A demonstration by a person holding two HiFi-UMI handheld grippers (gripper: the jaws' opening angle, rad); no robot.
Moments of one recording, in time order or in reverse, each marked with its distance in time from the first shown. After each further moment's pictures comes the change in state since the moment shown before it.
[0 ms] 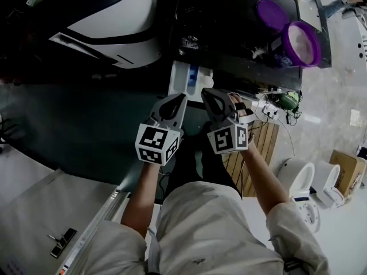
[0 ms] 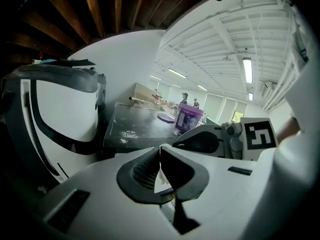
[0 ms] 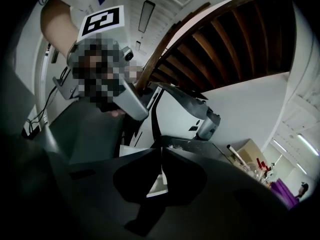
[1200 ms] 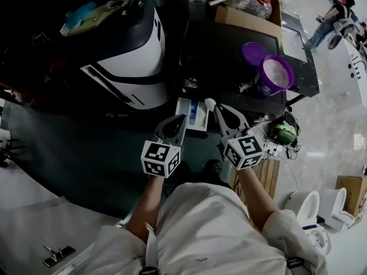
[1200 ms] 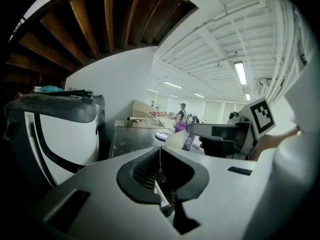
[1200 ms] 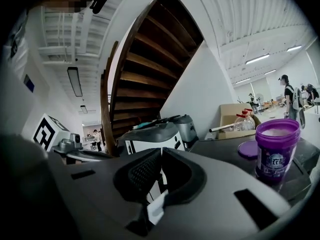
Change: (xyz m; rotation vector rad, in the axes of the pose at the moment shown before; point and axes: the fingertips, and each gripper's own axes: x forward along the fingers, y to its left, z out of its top) left arm -0.048 -0.029 0.075 0.085 -0.146 0.026; right arm -0.090 -0.096 0.066 0.828 -0.309 -0.153
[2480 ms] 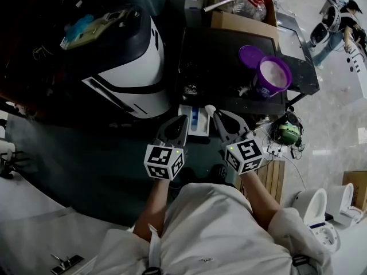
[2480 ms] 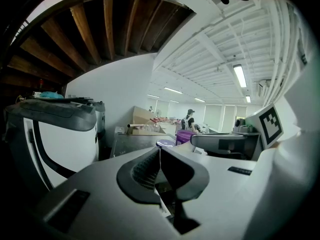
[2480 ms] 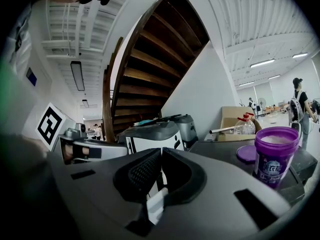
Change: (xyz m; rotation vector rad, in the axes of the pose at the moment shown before) left arm 0.004 0.001 0.026 0.013 -0.070 0.013; right arm -0.004 0.007 0.002 -0.066 0.026 0.000
